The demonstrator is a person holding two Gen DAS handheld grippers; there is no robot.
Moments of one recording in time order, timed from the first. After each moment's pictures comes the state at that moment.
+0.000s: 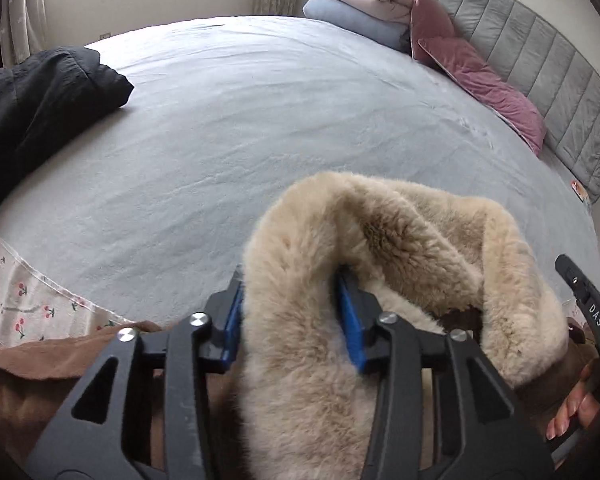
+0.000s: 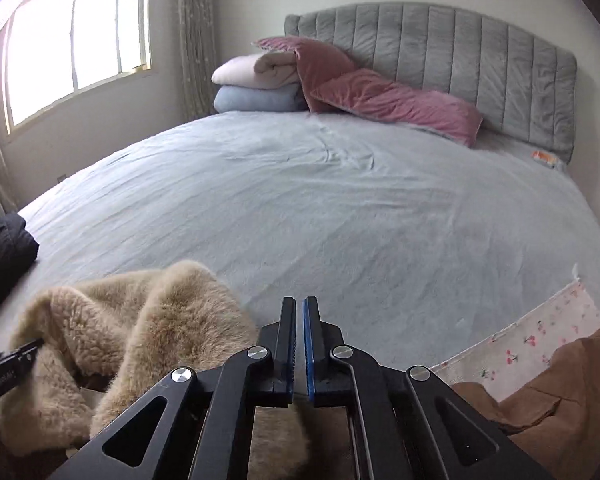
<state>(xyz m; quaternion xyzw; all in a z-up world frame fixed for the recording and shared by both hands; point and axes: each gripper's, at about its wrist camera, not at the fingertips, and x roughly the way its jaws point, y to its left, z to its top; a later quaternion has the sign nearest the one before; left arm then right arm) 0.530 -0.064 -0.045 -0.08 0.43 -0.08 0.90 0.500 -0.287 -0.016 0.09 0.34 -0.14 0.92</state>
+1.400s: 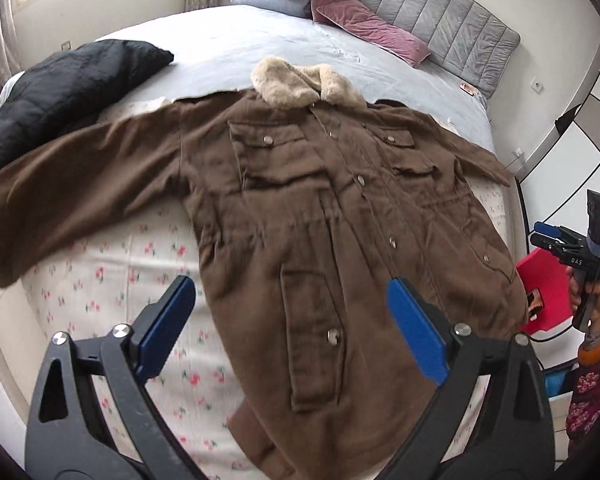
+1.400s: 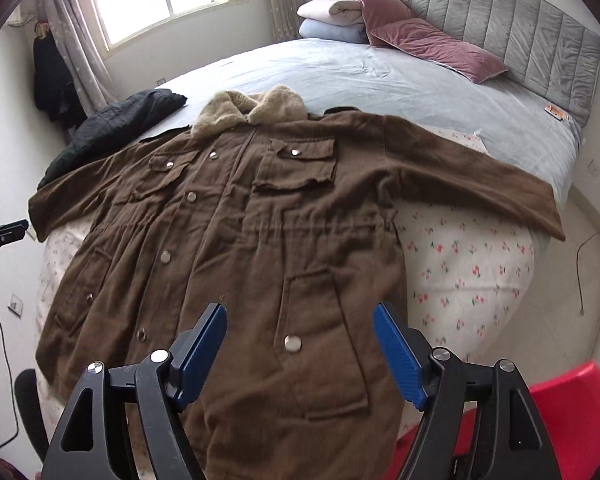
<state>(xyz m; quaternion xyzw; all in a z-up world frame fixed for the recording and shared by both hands) 0.096 0.088 0.081 -0.01 0.48 -0.22 0.85 0.001 -0.307 0.072 0.04 0.47 0.03 0.88</state>
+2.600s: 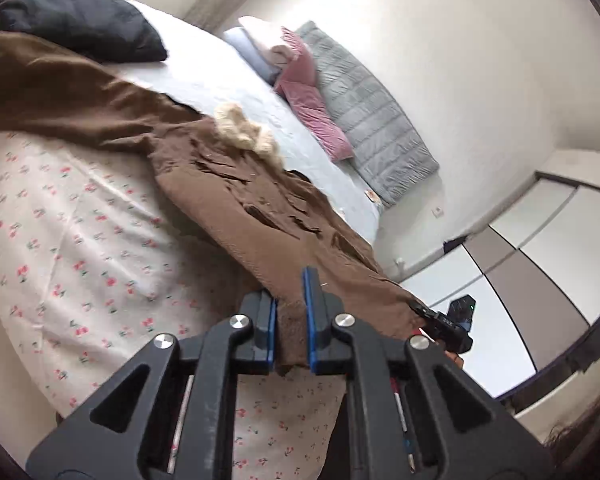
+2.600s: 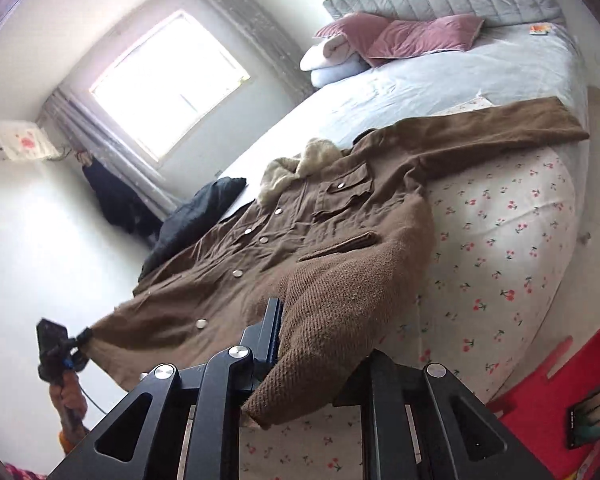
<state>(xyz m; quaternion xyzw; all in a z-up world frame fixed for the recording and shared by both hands) -0.009 0.181 0.092 -0.31 0.39 -0.30 0.81 -0.068 -0.367 0.074 0.29 0.35 0.11 0.88</state>
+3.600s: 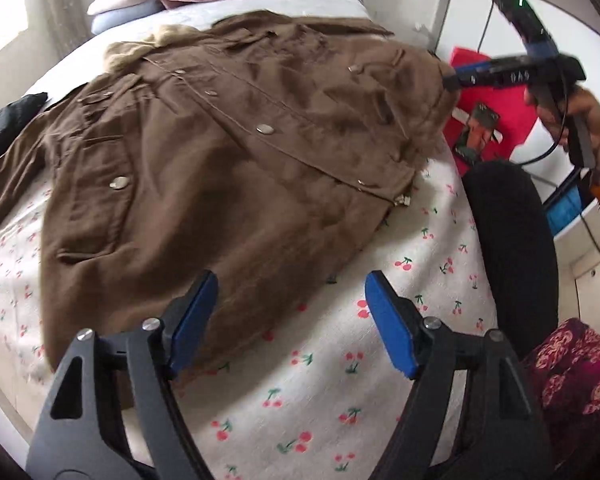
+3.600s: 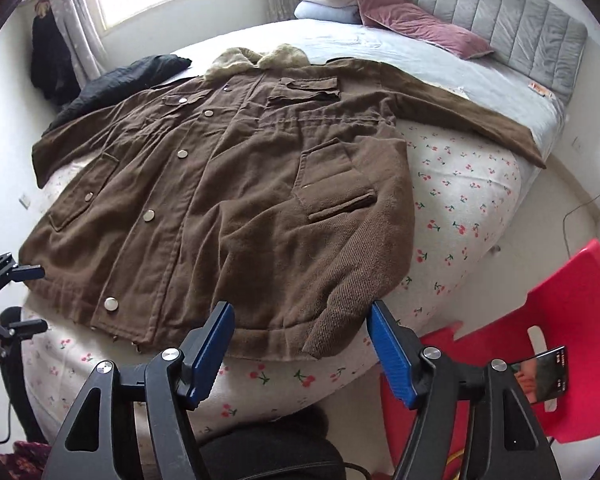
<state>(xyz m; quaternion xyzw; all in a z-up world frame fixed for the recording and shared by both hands) -0.084 -0.015 -0.013 0.20 0.45 -0.38 0.78 -0.096 -0.264 0.023 0.02 0.48 -0.01 0.88</state>
